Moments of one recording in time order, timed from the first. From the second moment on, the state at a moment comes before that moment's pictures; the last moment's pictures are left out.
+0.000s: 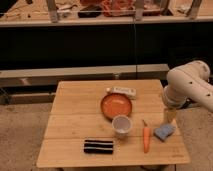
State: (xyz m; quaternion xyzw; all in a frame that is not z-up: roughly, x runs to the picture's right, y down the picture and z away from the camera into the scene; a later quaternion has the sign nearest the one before) arm 0.287 0.110 0.683 -0.28 0.02 0.02 0.96
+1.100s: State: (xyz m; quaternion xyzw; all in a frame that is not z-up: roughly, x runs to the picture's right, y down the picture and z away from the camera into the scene) arm 0.255 0.110 0.700 -0.27 0.01 0.00 0.96
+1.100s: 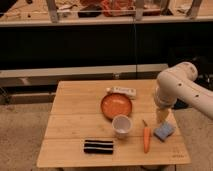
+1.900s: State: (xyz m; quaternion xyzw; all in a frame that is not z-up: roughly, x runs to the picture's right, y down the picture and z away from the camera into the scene) arm 0.227 0.116 0.728 -0.26 0.01 -0.05 0.96
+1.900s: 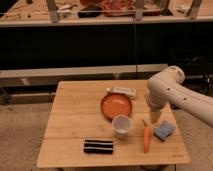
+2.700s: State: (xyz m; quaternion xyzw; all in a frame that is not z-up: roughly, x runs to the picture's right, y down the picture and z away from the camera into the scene) arm 0.185 0.125 0.758 -0.25 0.00 -0.10 0.96
